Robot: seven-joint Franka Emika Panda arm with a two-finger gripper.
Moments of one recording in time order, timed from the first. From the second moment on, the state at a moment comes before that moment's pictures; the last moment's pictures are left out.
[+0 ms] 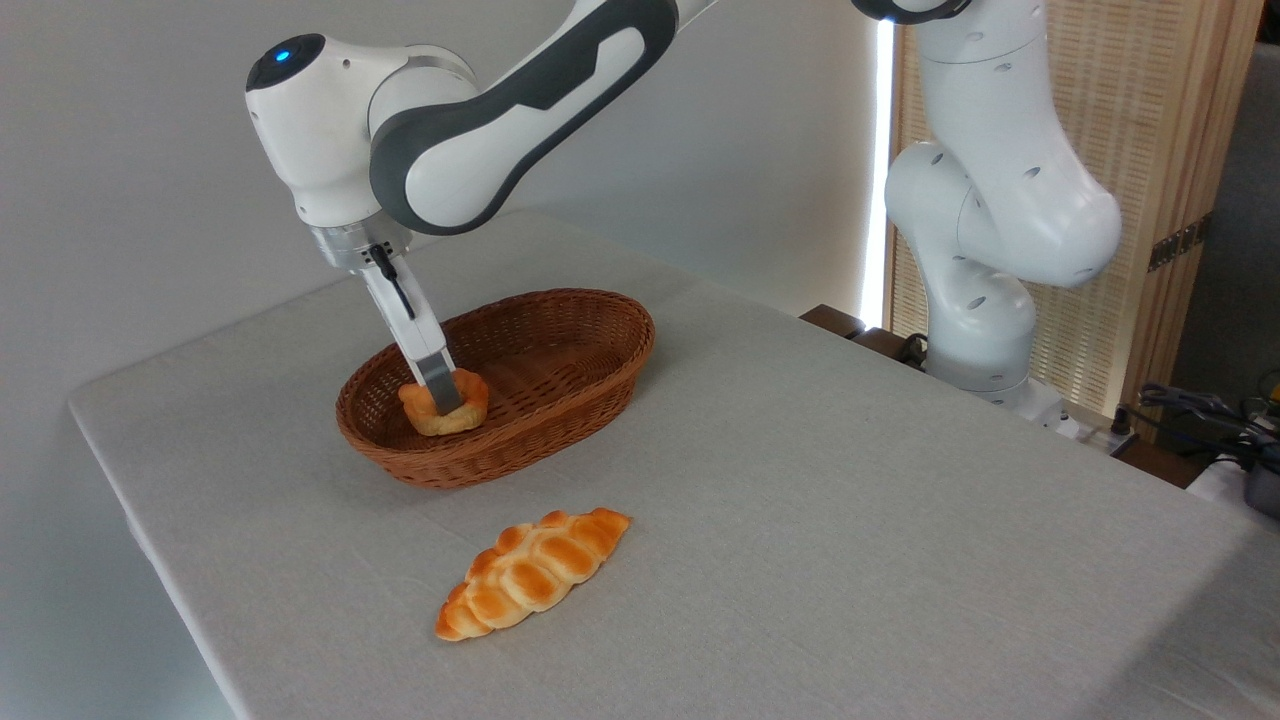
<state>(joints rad) -0.08 0.25 -0.40 -1.77 -0.12 1.91 0.57</state>
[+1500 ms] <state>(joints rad) 0.03 -0.02 -0.19 -1.76 -0.09 1.45 0.98</state>
